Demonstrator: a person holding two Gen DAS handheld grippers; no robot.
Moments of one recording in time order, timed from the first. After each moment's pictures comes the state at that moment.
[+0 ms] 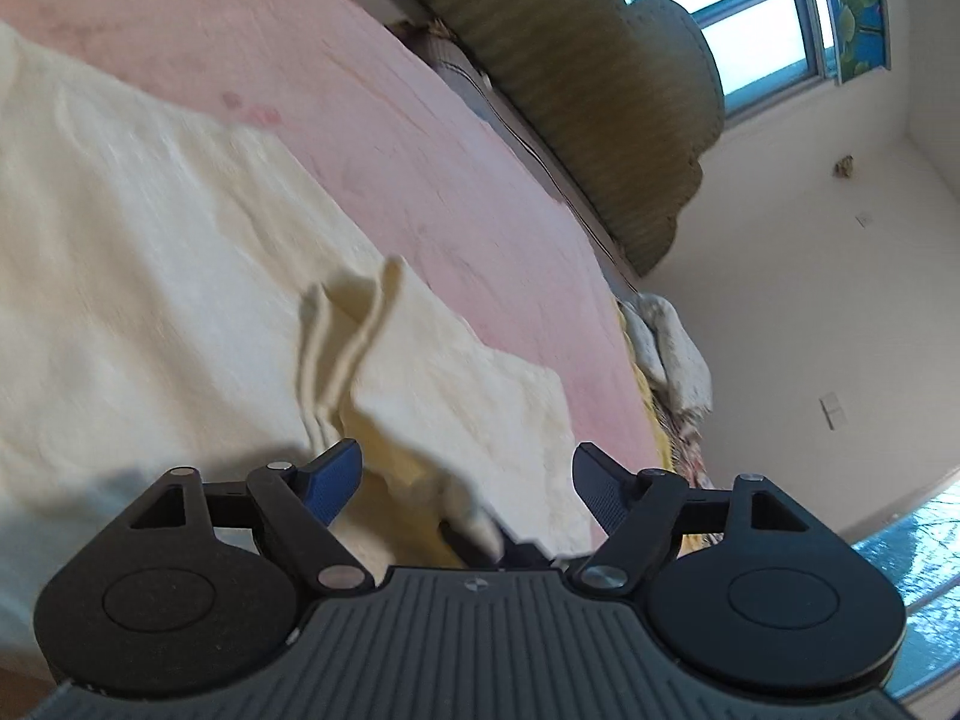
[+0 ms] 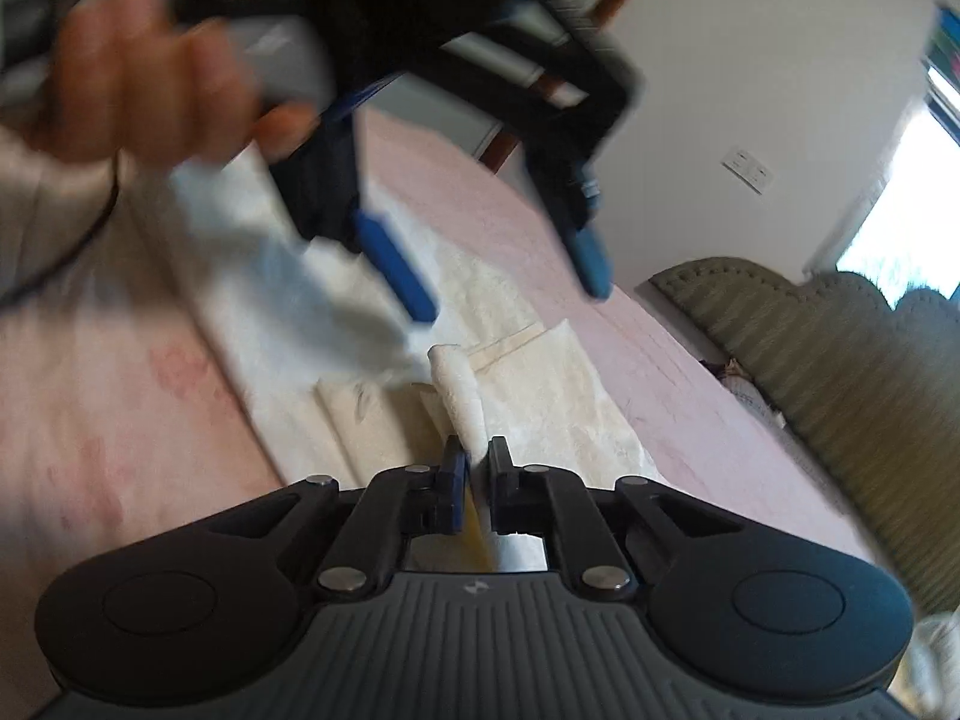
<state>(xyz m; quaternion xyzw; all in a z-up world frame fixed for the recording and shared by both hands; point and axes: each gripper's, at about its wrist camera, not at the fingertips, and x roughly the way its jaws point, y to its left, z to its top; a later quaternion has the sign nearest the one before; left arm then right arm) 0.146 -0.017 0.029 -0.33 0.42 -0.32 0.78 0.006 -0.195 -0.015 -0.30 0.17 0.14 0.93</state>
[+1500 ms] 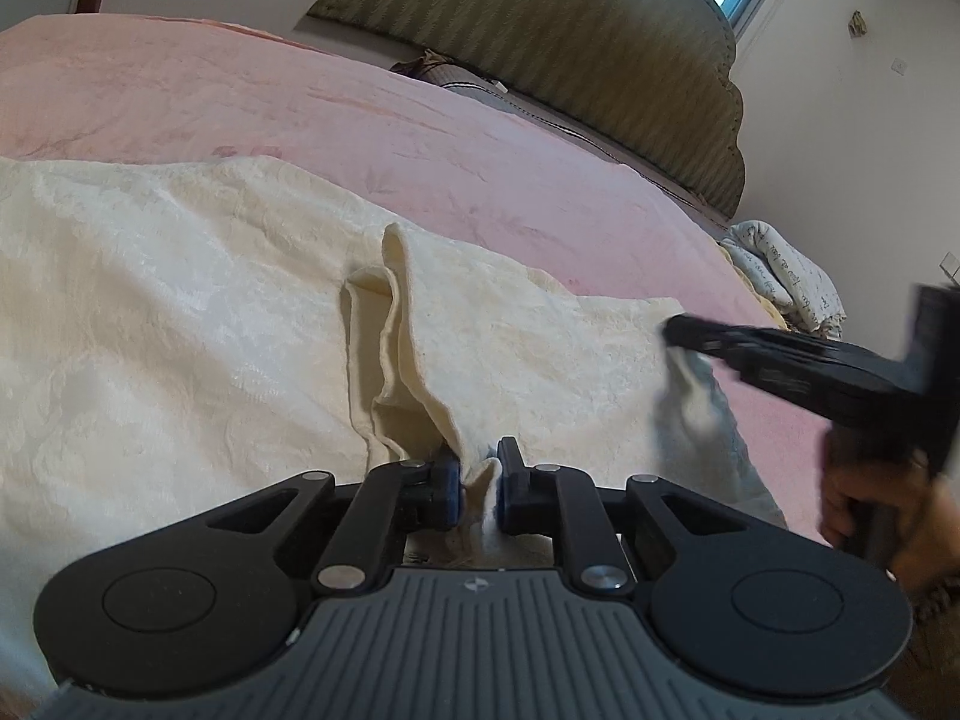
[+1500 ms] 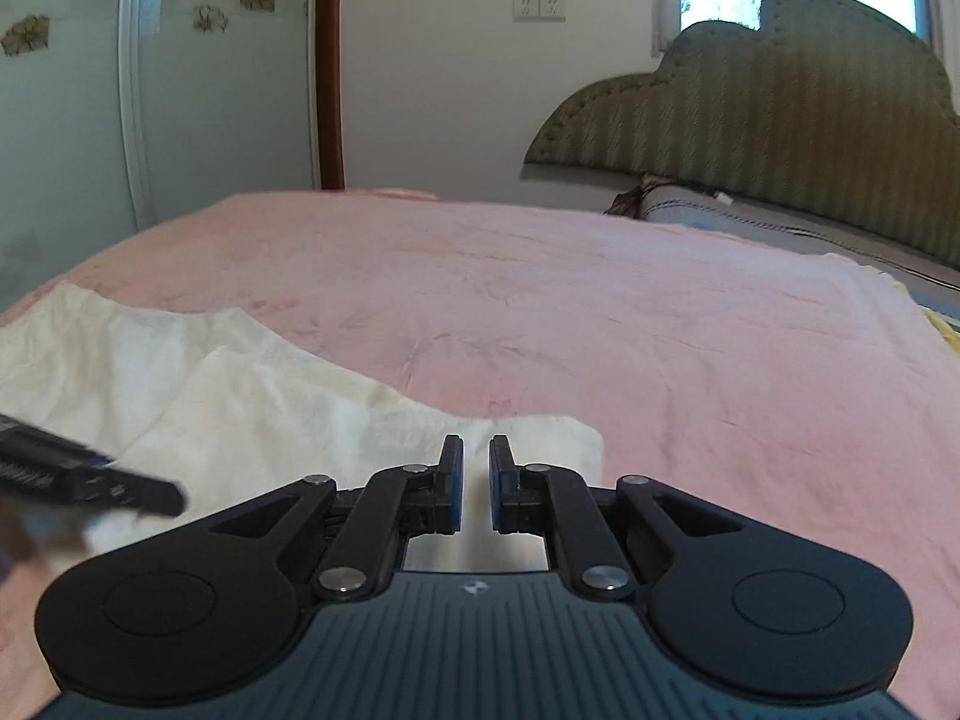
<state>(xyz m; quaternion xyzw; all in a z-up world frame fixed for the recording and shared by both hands) 0.125 -0.073 -0.001 -0.13 0.37 -0.26 0.88 0.093 -0.360 0.027 -0.03 0.27 0.07 0.96</state>
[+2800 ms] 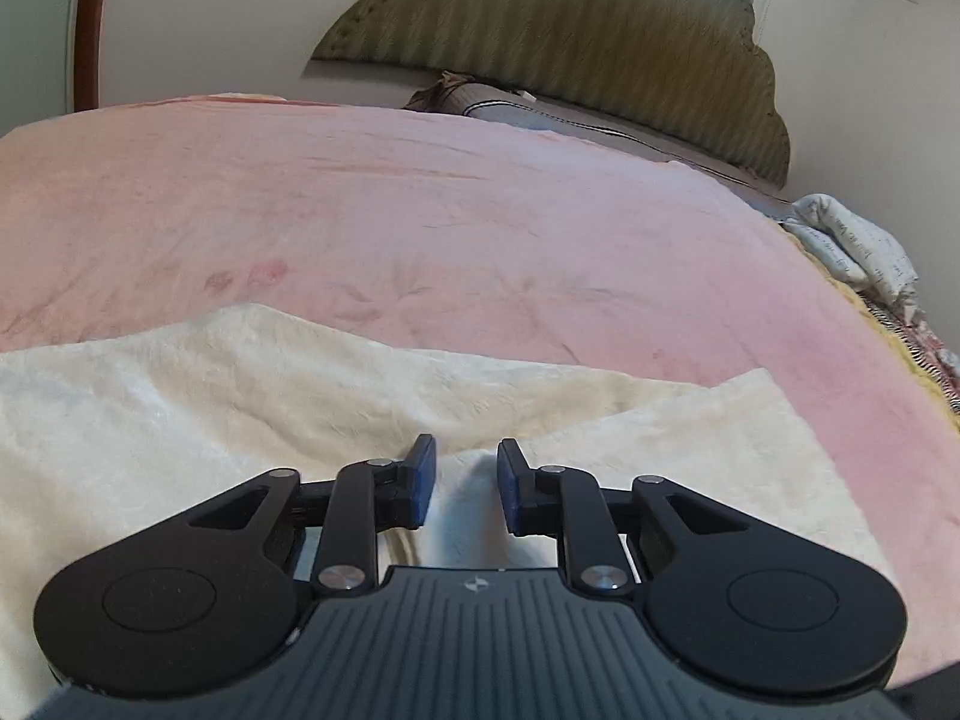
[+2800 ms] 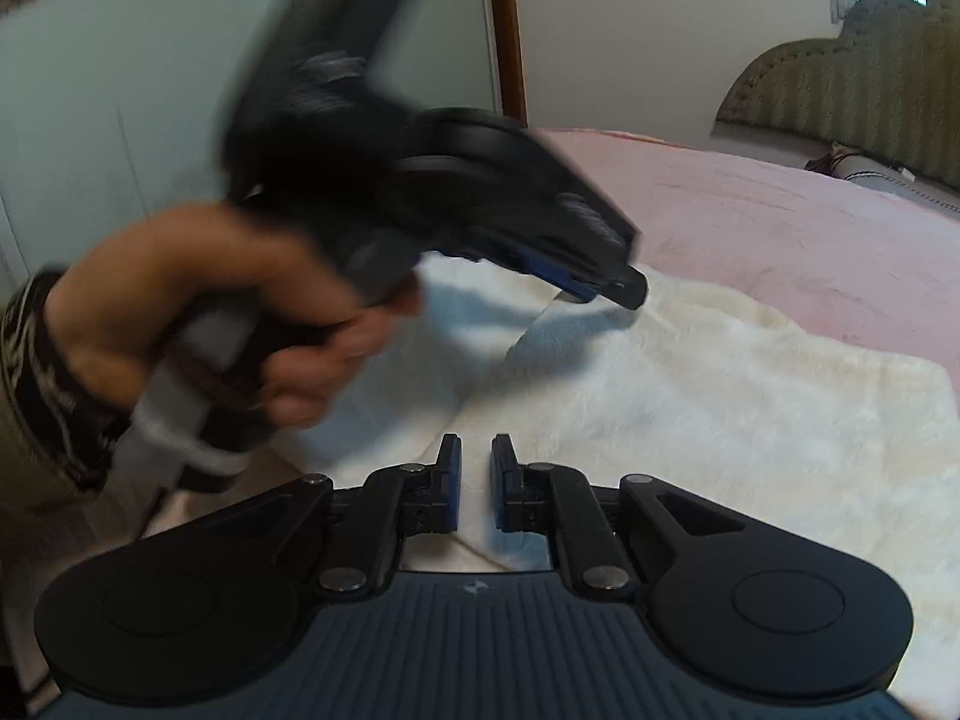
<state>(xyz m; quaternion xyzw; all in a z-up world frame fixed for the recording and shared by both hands) 0.189 -0.099 0.015 -0.03 0.34 -0.21 0.92 0.036 -0.226 -0.007 -0.04 0.29 0.23 0.93</state>
